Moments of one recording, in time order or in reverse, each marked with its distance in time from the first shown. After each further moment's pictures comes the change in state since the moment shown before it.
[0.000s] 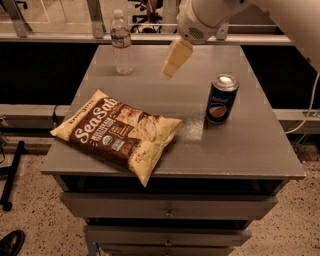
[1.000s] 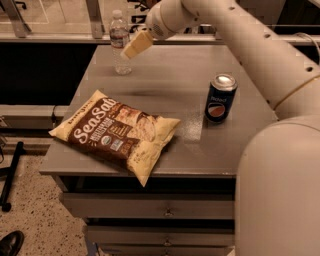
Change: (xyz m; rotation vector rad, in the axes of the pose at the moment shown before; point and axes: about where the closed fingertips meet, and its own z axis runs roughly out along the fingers) arm -0.085 -0.062 0.109 0.025 -0.313 0.204
